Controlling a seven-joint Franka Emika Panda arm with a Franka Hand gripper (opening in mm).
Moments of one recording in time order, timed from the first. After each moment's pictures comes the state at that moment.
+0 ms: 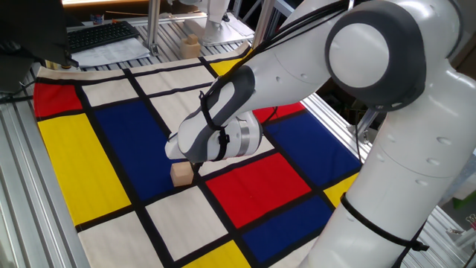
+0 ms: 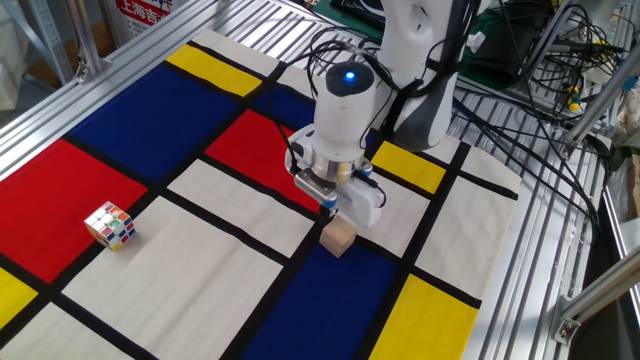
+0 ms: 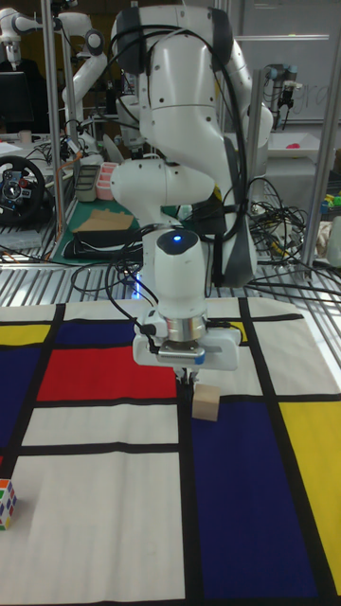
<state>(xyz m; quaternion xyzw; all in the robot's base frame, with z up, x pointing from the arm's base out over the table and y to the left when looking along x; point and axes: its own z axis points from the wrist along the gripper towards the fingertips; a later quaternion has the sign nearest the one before) 0.426 0.050 0.082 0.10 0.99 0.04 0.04</state>
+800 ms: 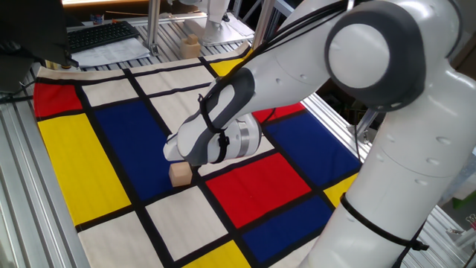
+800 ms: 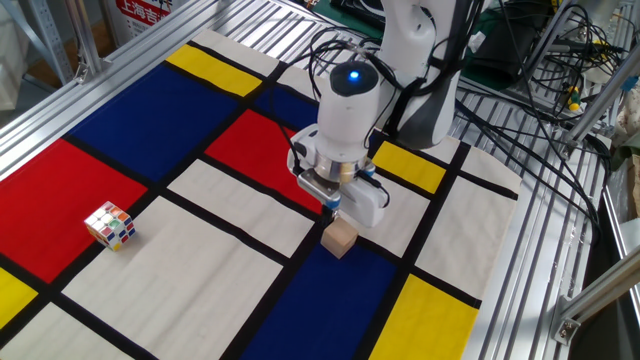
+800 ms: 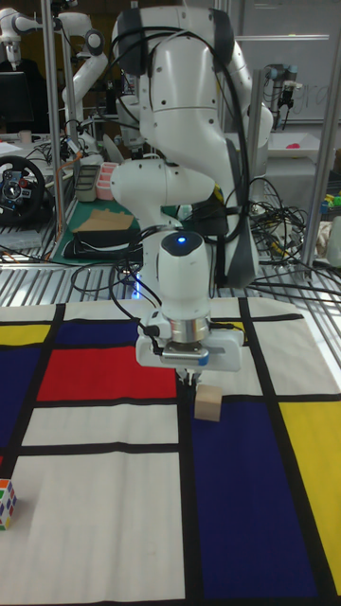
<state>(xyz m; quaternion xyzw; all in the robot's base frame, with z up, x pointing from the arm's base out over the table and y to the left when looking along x) 0.426 0.055 0.081 0.09 0.99 0.04 0.04</state>
